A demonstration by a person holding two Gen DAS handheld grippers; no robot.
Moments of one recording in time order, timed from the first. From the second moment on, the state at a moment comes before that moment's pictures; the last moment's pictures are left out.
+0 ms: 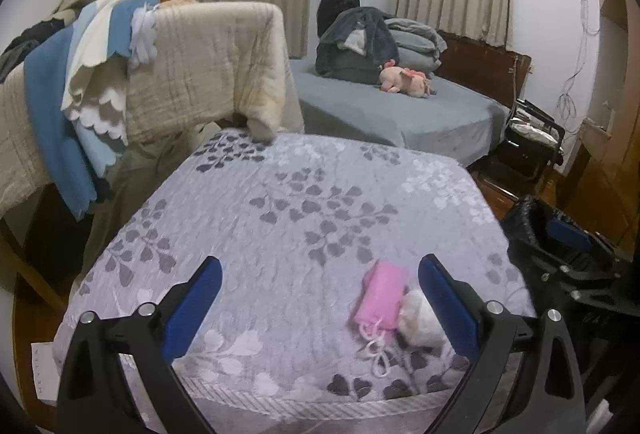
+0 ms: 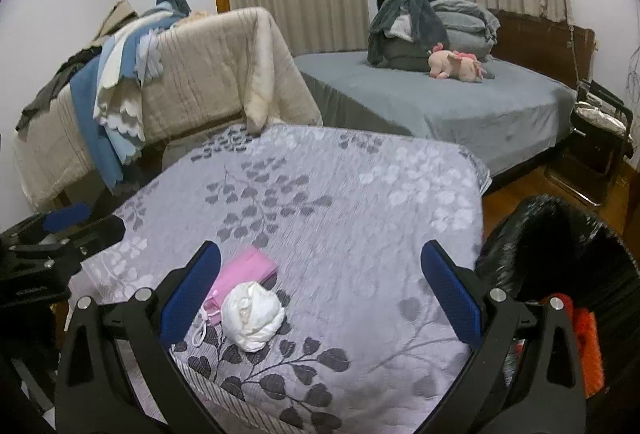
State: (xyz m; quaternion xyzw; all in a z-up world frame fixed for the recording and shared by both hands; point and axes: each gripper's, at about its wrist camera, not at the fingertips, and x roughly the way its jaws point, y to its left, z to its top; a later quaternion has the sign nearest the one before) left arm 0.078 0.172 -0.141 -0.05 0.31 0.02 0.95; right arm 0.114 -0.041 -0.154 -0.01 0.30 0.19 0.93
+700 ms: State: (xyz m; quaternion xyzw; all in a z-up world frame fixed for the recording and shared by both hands) left arm 0.090 0.206 -0.168 -0.07 0.33 0.03 0.94; right arm 0.121 0.015 -0.215 -0.04 0.38 0.23 0.89
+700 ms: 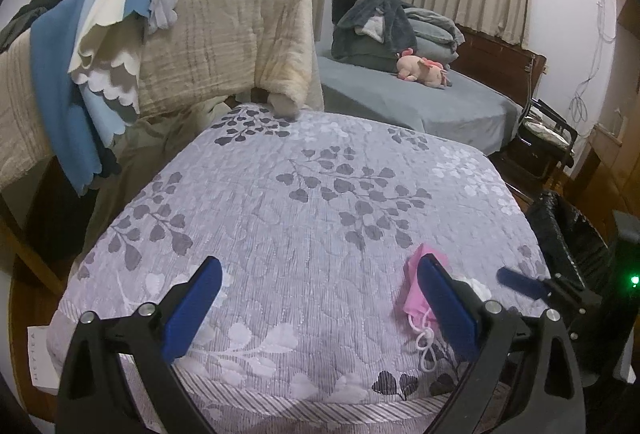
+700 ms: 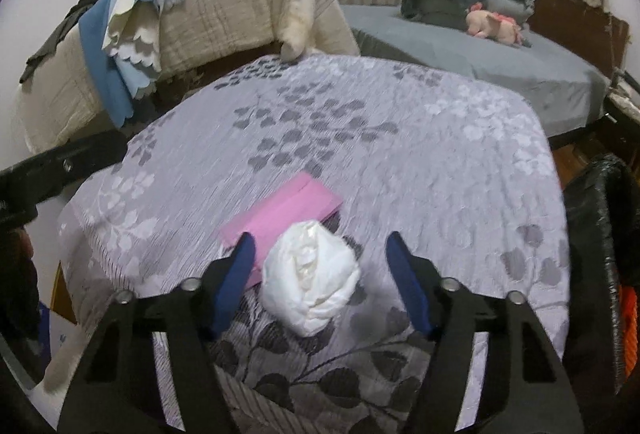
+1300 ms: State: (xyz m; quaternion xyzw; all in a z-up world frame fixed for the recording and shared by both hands) left arm 0.103 0.171 -0.170 -0.07 0.34 -0.01 0.94; right arm 0.134 -0.034 -0.184 -0.01 0.37 0.21 0.91
